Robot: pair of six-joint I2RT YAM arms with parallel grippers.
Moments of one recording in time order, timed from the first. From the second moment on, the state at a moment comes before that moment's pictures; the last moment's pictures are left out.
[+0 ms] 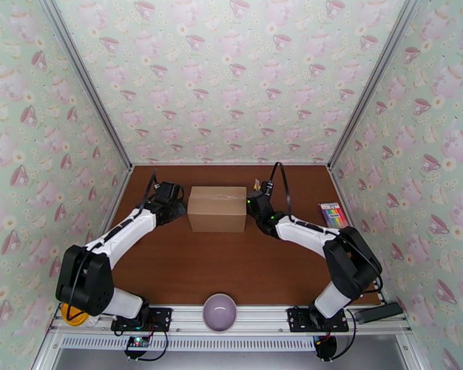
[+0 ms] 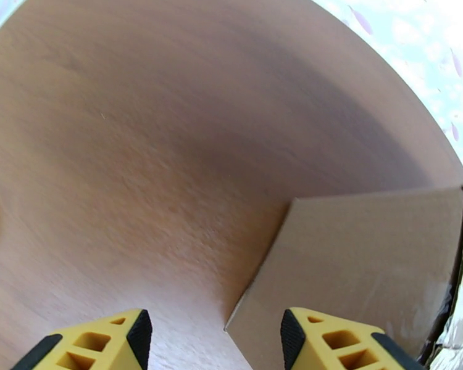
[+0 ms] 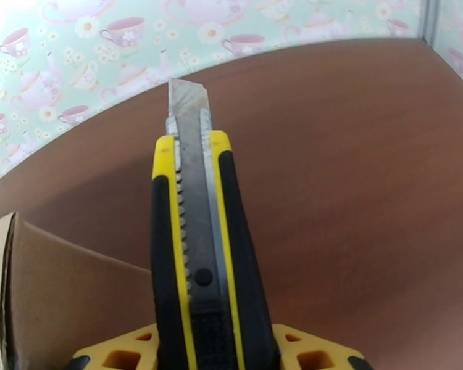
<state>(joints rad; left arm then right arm) -0.30 1.50 1.06 -0.54 -0.21 -0.70 0.67 1.64 0.99 -0.08 0.51 0.72</state>
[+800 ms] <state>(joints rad) -0.35 1.12 0.92 -0.72 -0.19 -0.73 0.52 1.56 0.96 -0.18 0.35 0.67</state>
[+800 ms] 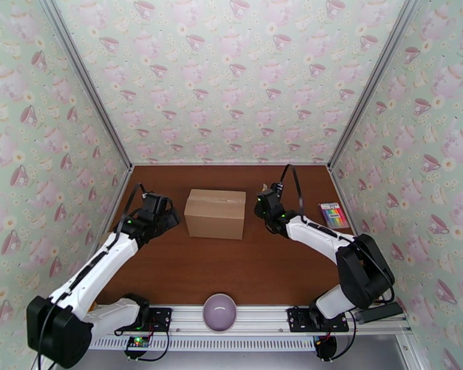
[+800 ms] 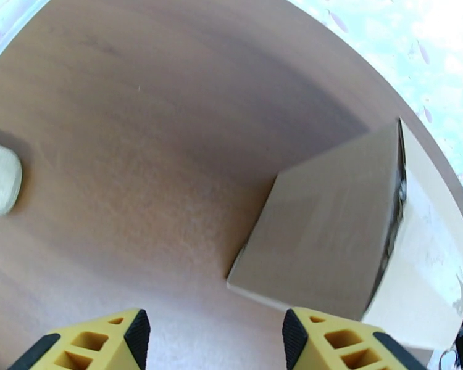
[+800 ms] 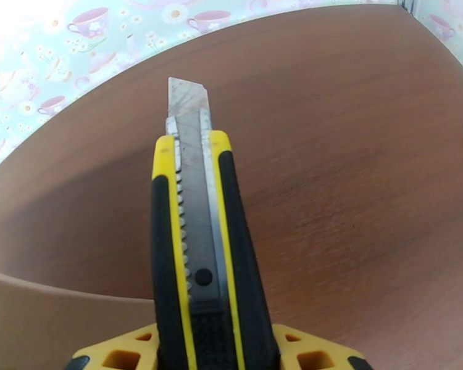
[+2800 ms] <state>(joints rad) -0.33 1.60 1.13 -0.42 -0.20 -0.70 0.59 1.55 1.05 -0.18 0.21 0.57</state>
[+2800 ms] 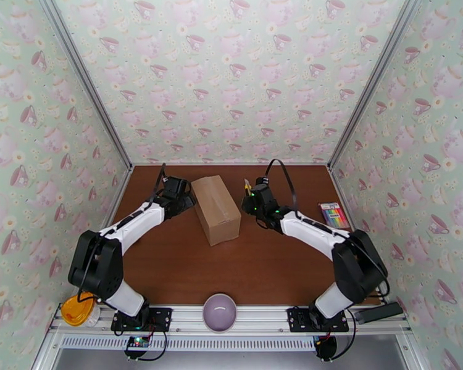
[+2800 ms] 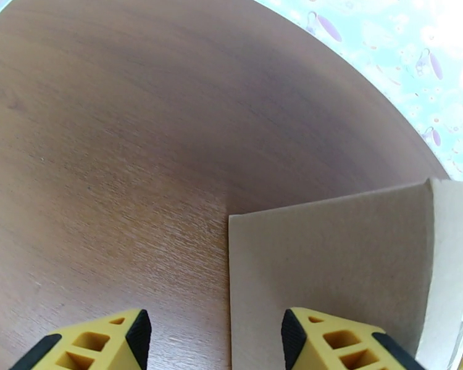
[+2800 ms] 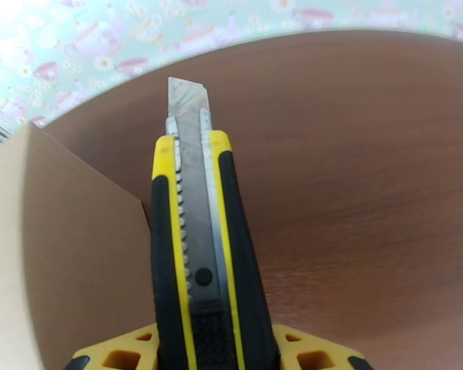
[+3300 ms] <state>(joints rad) -0.33 1.45 1.13 -0.48 -0.19 -0.68 0.84 1.17 0.91 -0.52 0.39 0.55</state>
